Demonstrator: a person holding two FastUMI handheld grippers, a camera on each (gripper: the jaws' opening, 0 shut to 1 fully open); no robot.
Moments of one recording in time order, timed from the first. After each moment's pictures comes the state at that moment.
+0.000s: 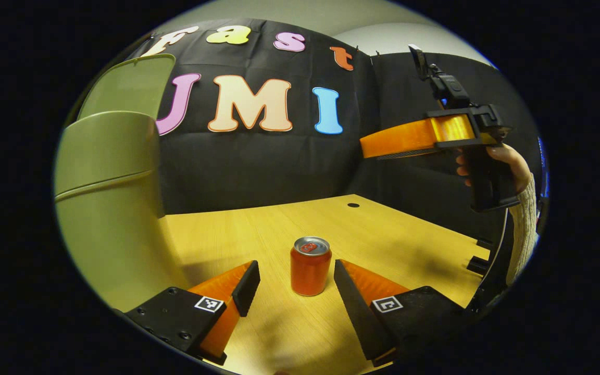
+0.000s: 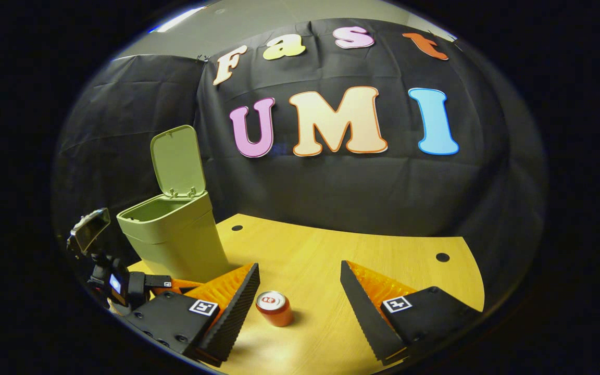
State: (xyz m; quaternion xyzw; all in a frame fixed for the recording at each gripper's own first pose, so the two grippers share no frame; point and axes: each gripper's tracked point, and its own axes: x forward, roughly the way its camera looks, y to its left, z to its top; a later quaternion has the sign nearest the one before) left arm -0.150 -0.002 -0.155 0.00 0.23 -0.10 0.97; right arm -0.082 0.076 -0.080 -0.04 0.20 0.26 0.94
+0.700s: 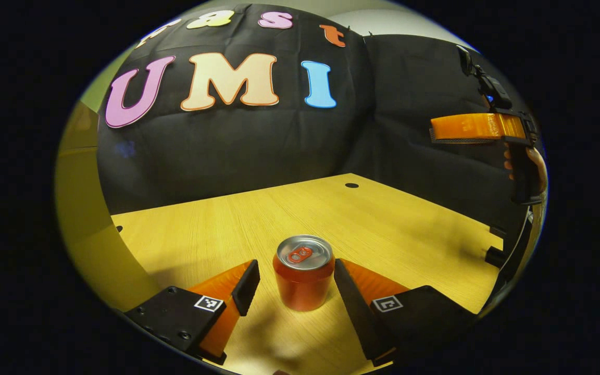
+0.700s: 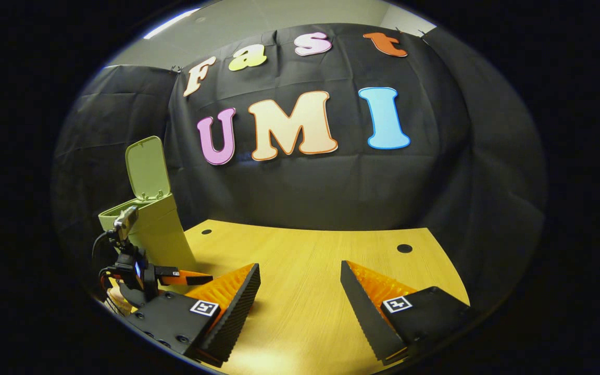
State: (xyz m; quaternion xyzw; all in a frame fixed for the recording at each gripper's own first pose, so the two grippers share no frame) left arm -0.102 -0.016 -0.221 0.02 0.29 -0.12 0.95; right arm -0.079 -0.022 -0.098 -0.02 0.18 0.19 0.96
